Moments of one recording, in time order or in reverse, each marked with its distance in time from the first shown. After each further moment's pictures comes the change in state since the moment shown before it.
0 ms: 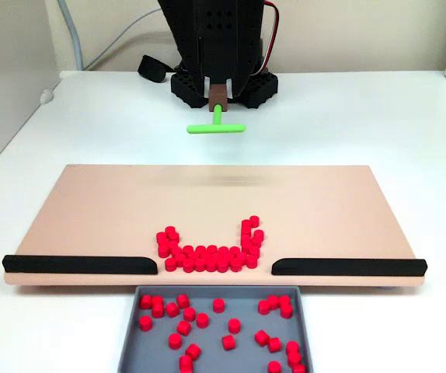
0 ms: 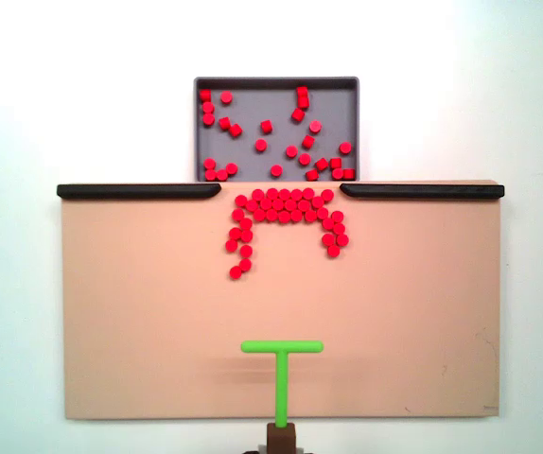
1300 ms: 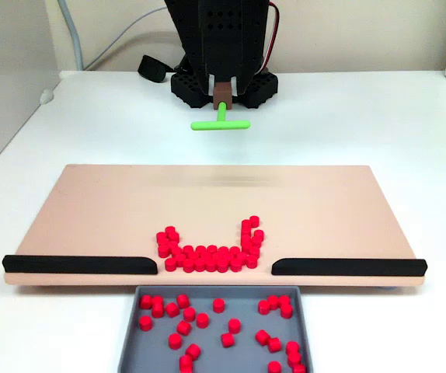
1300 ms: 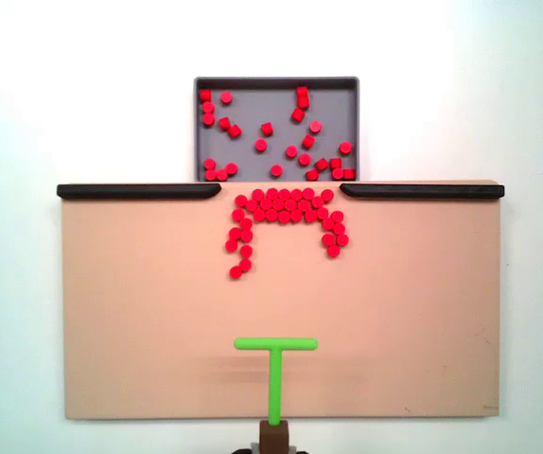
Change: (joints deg) arm -1.1 0.9 0.0 -0.3 1.7
